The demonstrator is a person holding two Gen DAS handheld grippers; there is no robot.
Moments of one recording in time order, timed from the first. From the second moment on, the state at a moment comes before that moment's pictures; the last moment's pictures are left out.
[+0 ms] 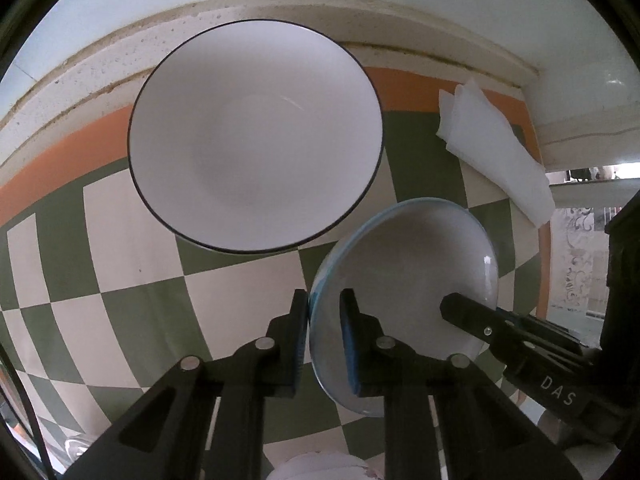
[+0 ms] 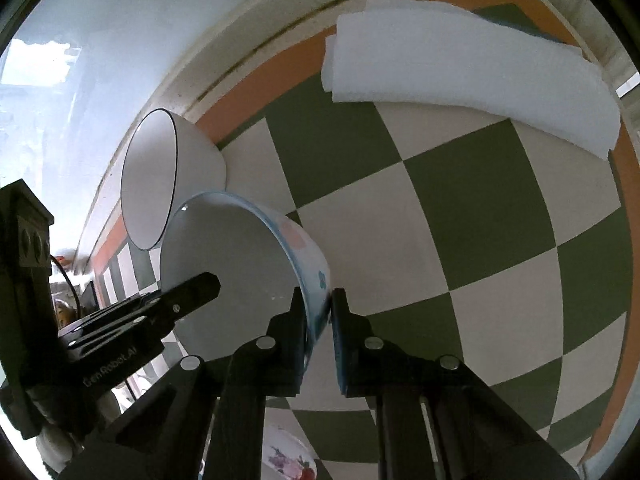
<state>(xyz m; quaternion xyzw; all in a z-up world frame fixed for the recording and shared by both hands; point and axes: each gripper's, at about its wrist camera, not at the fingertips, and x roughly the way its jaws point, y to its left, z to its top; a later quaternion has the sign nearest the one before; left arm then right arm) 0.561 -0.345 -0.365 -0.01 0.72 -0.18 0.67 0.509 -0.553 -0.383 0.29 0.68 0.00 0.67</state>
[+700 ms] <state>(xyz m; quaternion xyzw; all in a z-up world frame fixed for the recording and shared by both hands) 0.515 -0.329 -0.303 0.01 0.68 -0.20 0.71 0.480 -0.526 -0.327 0.26 0.66 0.02 0.70</state>
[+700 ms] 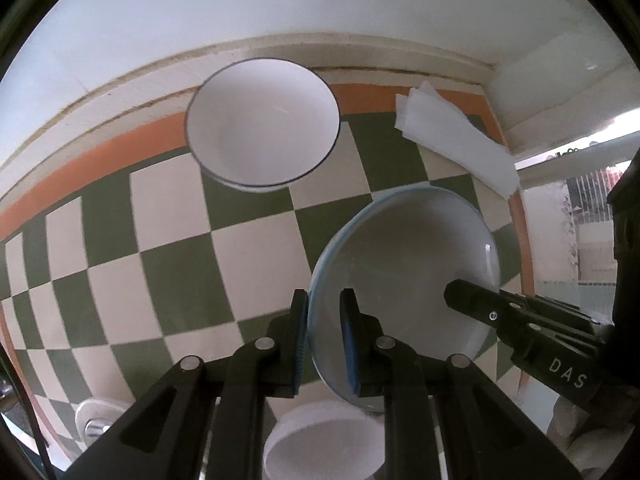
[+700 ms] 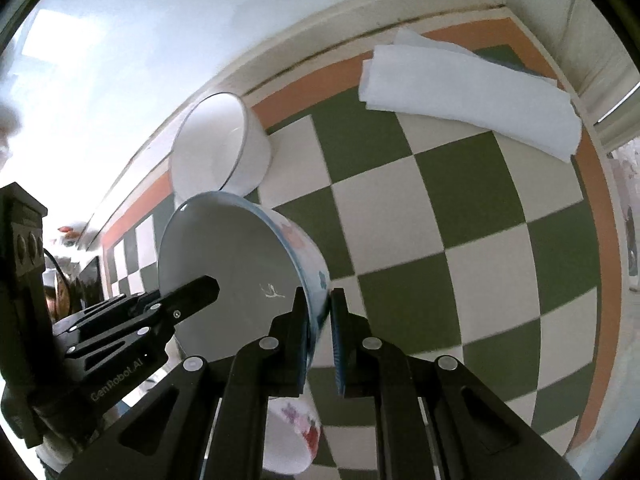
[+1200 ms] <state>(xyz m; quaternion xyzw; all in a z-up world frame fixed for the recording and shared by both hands) 0.430 -0.280 -0.278 0.03 0.67 -0.21 0.71 0.390 -0.481 -0.283 0.25 0.66 0.05 0.71</state>
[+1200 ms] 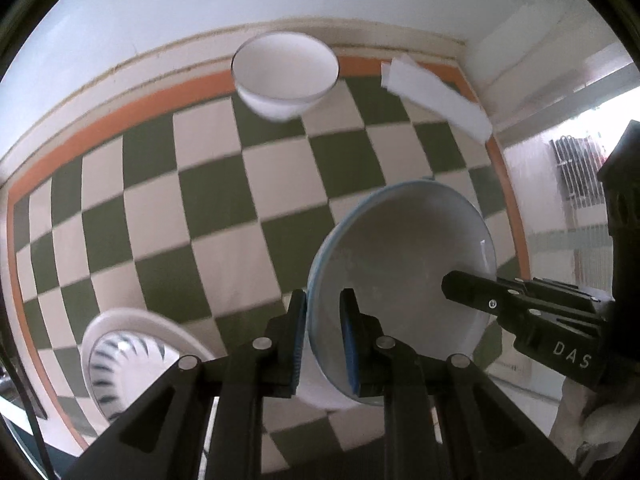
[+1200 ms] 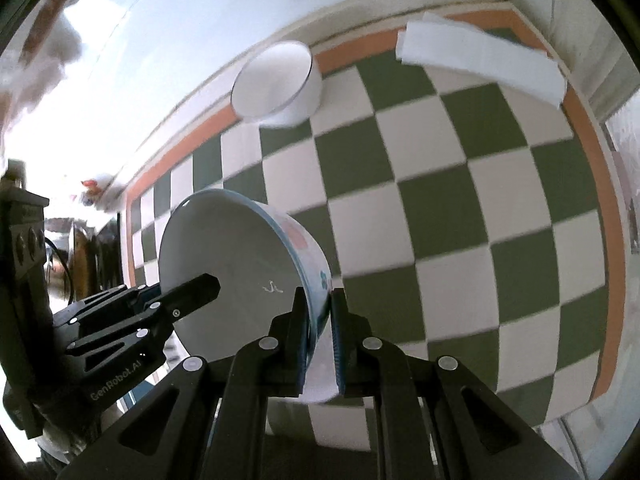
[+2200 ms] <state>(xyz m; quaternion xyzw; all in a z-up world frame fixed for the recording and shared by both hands) 0.393 -0.268 -0.339 0.05 0.72 -0.17 0.67 0.352 -0.441 -0.354 0.21 0.73 0.04 0.65</state>
